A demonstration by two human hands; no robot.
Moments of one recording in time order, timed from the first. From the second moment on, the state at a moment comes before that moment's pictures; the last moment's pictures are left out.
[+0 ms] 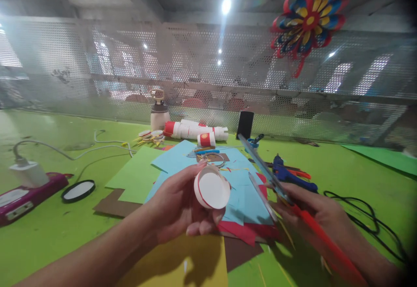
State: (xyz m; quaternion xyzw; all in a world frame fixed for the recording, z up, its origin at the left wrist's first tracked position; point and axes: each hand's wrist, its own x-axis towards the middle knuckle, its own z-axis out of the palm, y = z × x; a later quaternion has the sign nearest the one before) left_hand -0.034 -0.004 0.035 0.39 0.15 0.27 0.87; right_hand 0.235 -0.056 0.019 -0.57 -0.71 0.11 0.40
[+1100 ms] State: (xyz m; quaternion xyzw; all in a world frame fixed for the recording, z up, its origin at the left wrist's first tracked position) left_hand -0.006 -0.019 0.010 0.36 0.22 0.09 0.90; right_hand 0.190 -0.070 0.021 -0.38 -0.67 0.37 0.52
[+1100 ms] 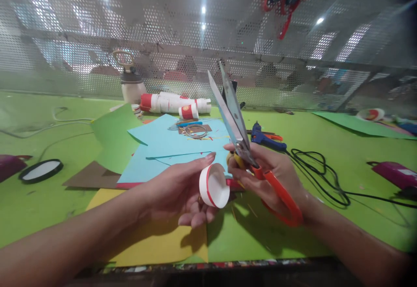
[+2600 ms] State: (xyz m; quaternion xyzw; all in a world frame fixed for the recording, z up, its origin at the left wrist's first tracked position) left_hand -0.024 0.003 0.025 0.64 0.28 0.54 0.46; right_hand 0.216 -0.070 0.016 -0.50 -0.79 0.05 0.34
